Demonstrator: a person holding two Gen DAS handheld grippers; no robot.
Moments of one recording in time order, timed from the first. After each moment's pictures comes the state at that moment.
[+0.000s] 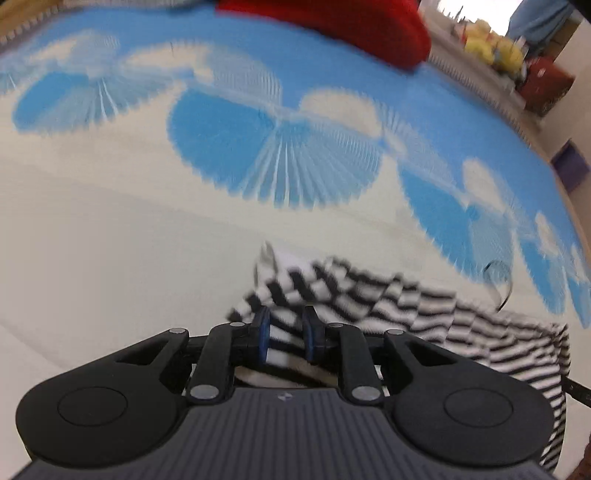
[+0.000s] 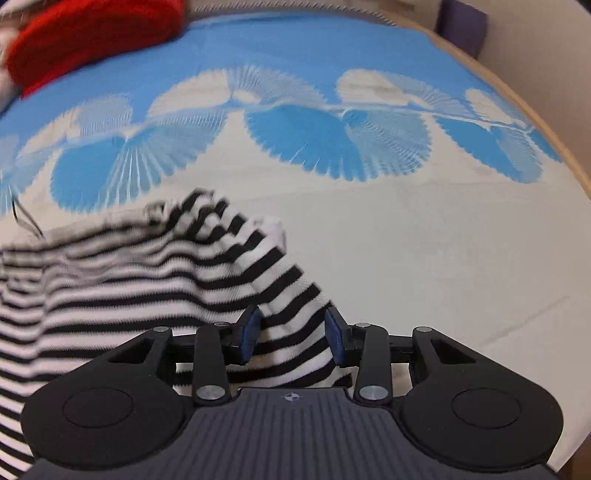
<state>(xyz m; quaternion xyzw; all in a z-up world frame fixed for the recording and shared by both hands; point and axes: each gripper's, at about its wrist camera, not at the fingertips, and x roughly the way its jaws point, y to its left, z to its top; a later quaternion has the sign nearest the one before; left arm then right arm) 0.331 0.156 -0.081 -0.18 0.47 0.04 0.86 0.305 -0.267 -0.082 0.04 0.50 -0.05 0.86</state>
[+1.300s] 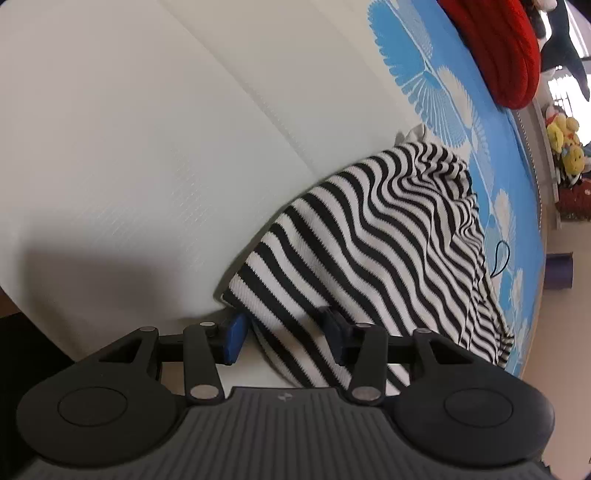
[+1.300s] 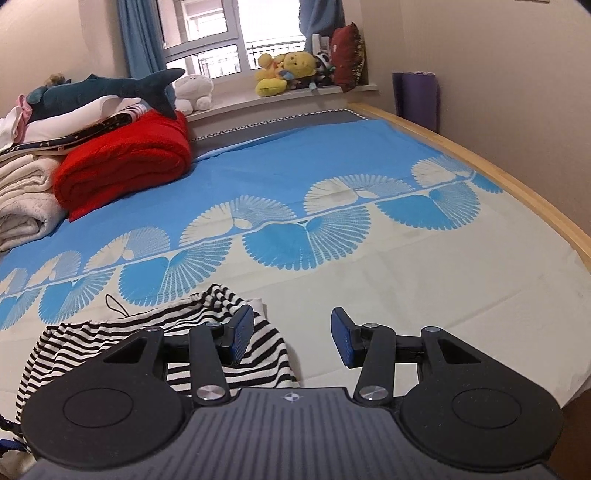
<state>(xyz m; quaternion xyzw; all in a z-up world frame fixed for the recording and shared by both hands) 0.175 0.222 -0.135 -0.44 0.55 0.10 0.70 0.167 -0.345 0.031 0.12 0.36 -0.04 0.93</state>
